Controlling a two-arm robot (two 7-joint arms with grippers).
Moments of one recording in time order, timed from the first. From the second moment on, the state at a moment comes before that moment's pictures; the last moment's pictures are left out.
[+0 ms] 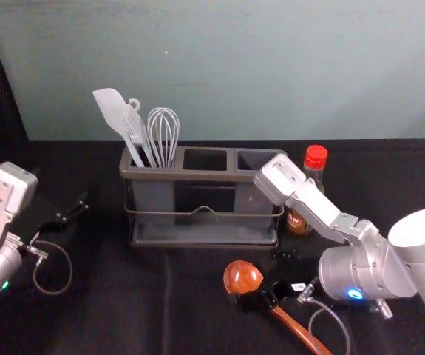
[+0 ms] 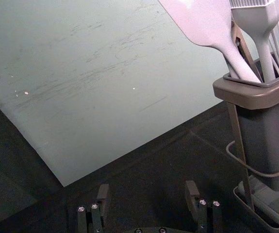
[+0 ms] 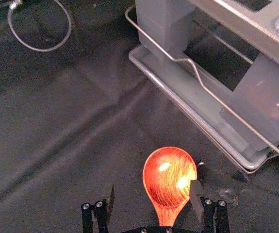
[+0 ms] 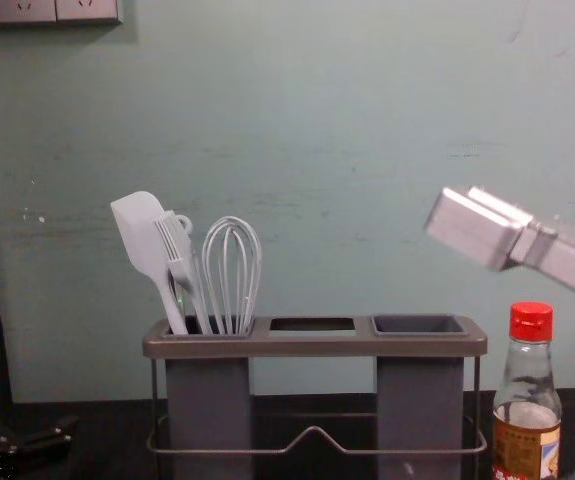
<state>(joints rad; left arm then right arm) -0.20 0.60 0.45 -1.41 -0.25 -0.12 0.03 0.33 0.54 -0.54 -1.84 0.31 0.97 0.45</state>
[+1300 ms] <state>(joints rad) -0.20 0.60 0.45 -1.41 -0.25 -0.12 0.03 0.42 0.43 -0.60 -1.63 0.18 0.96 0.51</state>
